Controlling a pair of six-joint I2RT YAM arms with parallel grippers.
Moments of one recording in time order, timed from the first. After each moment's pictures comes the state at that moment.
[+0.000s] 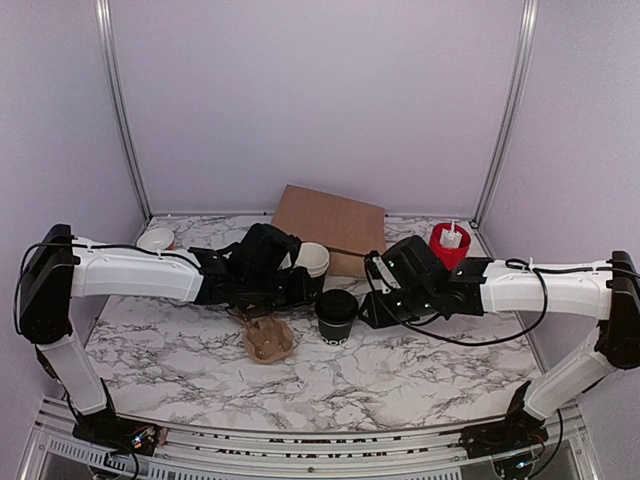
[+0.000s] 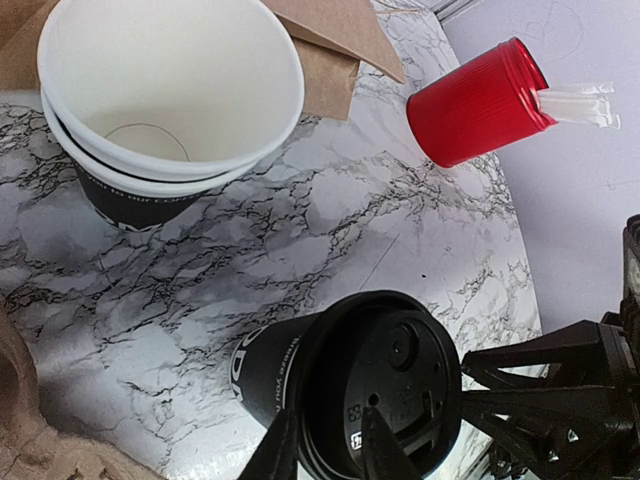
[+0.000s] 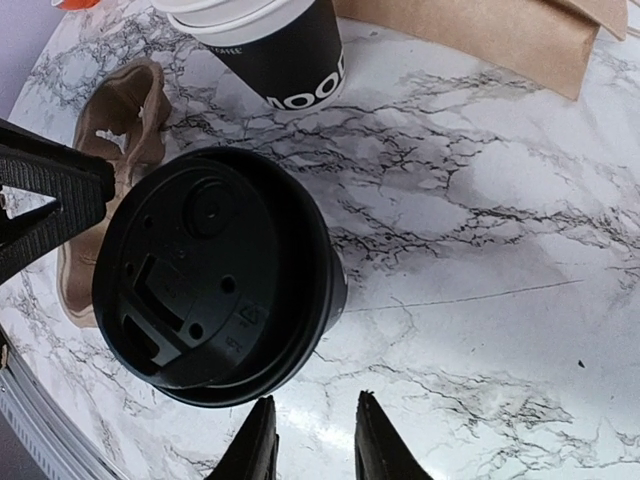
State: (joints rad) left arm -0.94 1.75 1.18 -0.11 0.03 -0.85; right arm 0.88 1.44 0.95 -0.37 0.05 0.55
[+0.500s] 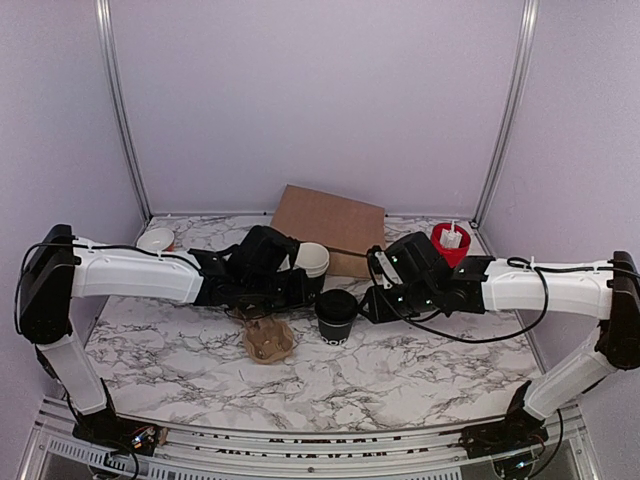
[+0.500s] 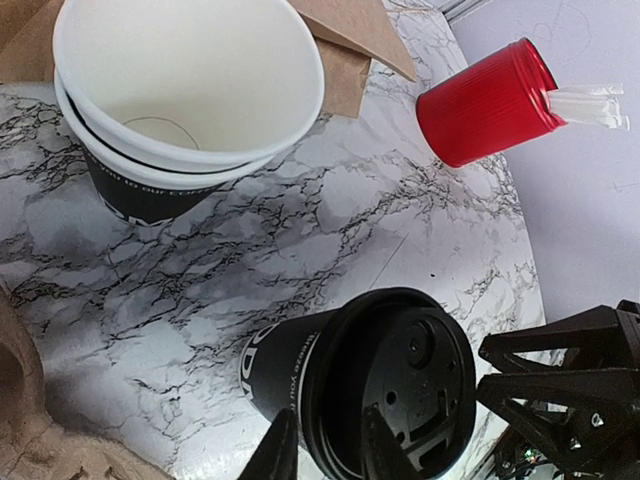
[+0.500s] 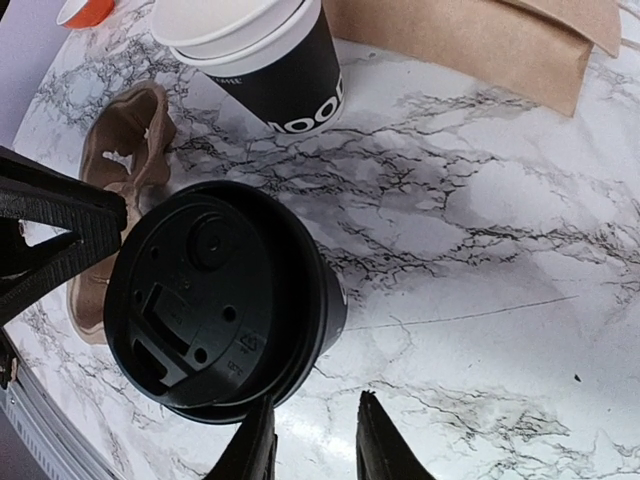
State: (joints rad) left arm -0.94 1.75 1.17 -0.11 0.02 -0.85; right arm 0.86 1.43 0.95 -0.35 0.04 0.55
